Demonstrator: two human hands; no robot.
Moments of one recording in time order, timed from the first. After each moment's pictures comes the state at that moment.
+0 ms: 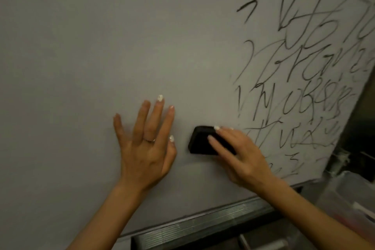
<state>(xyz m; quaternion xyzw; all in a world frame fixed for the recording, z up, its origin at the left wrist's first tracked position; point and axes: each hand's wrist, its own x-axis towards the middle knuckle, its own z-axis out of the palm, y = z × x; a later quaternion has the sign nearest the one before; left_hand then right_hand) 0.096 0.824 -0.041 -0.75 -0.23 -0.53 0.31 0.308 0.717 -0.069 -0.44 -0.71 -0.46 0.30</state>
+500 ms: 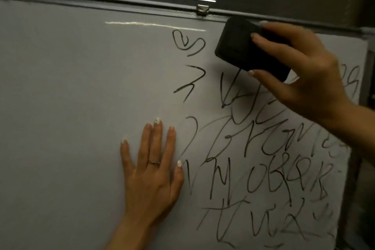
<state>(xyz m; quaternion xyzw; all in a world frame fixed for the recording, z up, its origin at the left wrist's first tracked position) 0.219 0.802 0.022 -0.73 -0.32 -0.53 0.30 0.442 0.676 0.202 -0.40 -0.67 -0.53 0.33</state>
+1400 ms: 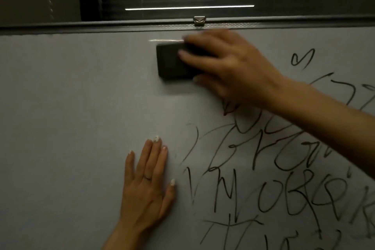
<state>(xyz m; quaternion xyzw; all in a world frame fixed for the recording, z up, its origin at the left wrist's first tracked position) 0.207 0.808 0.008 -0.73 -0.31 -0.51 0.33 0.409 0.756 0.233 -0.23 -0.73 -0.59 0.24</state>
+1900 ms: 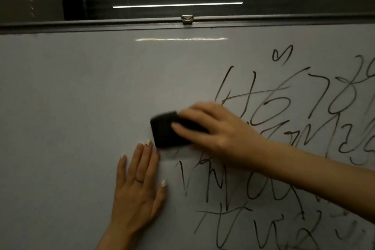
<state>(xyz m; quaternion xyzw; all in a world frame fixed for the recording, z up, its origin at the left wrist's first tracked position) 0.204 0.818 -0.003 -0.73 -0.32 -0.49 0.34 0.420 0.761 0.125 -0.21 -0.78 -0.55 0.23</state>
